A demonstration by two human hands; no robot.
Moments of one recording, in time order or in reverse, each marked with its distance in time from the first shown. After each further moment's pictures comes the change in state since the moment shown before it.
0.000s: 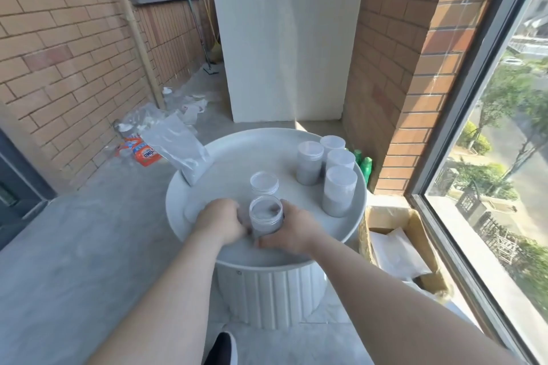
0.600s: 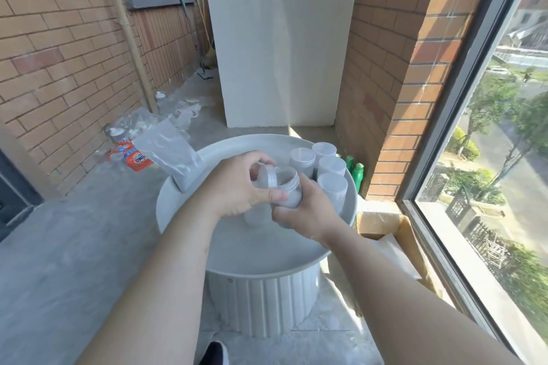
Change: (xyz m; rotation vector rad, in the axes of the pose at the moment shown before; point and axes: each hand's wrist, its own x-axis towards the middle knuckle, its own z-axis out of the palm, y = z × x) left_hand -0.026 0.065 -0.075 -0.460 0.045 0.378; right_hand -0.006 0.006 -0.045 0.322 0.251 -0.157
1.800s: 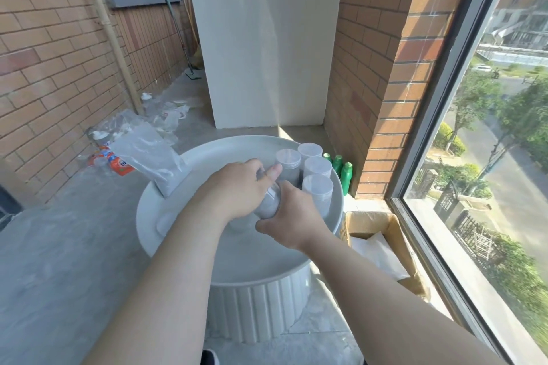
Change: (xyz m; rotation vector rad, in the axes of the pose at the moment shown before) left_hand 0.017 0.025 0.026 0.402 -0.027 -0.155; right_hand -0.006 -0.011 -0.005 -0.248 0.002 -0.021
